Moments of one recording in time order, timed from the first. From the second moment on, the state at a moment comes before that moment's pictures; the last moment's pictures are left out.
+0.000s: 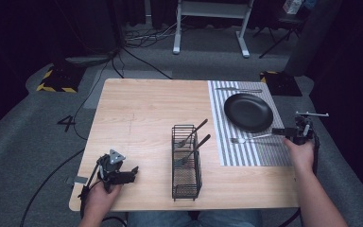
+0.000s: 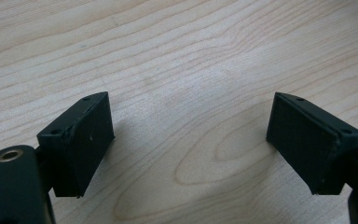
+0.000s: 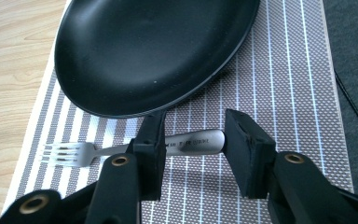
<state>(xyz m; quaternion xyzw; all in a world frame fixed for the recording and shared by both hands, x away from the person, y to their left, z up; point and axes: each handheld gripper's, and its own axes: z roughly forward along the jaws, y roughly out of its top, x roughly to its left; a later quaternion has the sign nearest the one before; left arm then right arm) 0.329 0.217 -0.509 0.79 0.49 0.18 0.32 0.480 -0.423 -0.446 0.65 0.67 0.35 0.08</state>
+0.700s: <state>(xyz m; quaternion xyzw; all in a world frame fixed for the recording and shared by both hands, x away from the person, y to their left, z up) 0.329 0.217 -0.509 0.79 0.49 0.18 0.32 0.460 -0.412 -0.419 0.62 0.69 0.36 0.13</state>
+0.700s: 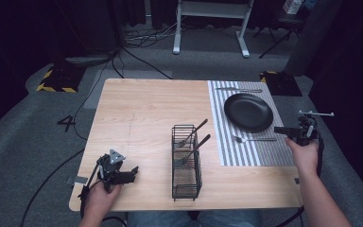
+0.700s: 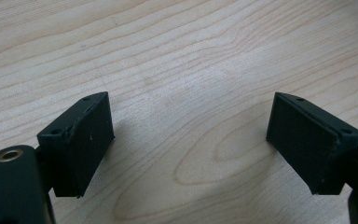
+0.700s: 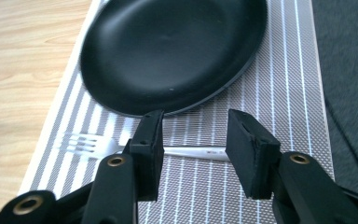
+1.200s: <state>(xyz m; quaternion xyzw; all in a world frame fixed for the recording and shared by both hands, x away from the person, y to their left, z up) 0.328 0.217 -0.509 0.78 0.50 0.19 0.32 0.435 -0.354 -0.378 0.50 0.76 0.38 0.15</state>
